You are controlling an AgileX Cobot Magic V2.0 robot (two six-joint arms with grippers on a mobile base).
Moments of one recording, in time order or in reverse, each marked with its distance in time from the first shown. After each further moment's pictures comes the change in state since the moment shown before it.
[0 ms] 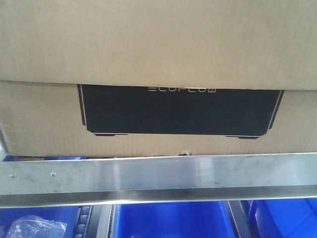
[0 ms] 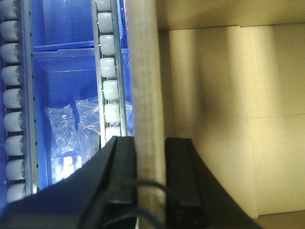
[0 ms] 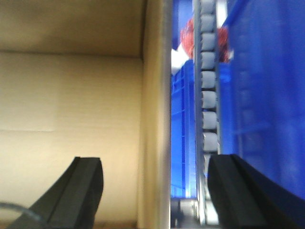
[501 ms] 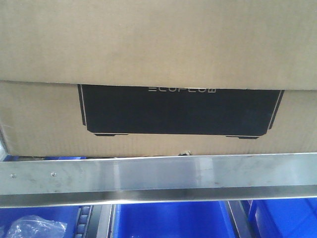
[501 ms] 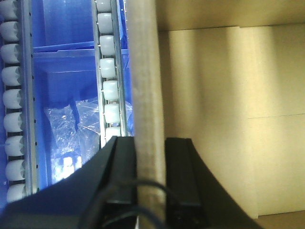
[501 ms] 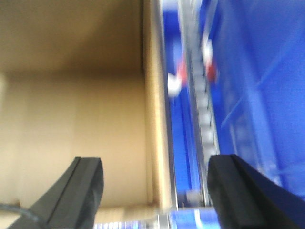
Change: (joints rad) left arm 0.000 0.000 0.002 0.000 -0.002 0.000; right arm 0.000 -0.350 0.155 -0.005 0.039 0.073
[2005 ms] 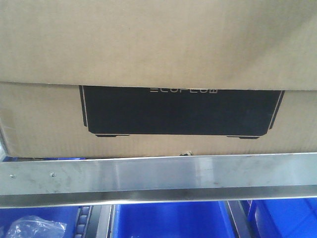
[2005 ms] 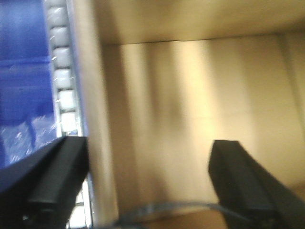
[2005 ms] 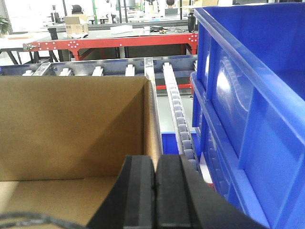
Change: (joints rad) left arm -0.008 -0.080 0.054 -0.137 -0.075 0.035; right arm 0.000 -0.494 0.611 0.000 -0.755 0.027
